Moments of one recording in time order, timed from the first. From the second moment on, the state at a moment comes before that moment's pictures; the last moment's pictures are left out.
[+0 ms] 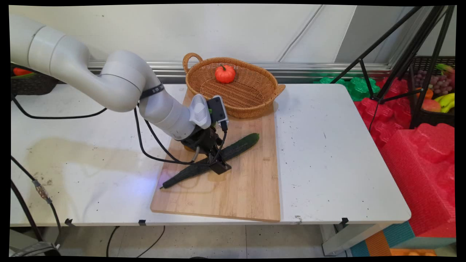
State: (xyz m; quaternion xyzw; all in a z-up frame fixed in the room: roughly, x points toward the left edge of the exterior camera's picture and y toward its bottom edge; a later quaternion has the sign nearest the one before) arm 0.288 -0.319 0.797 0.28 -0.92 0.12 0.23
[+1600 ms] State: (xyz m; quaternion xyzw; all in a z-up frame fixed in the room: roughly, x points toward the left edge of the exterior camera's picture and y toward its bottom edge) arm 0.287 -0.312 0.931 0.29 -0.89 0.21 0.29
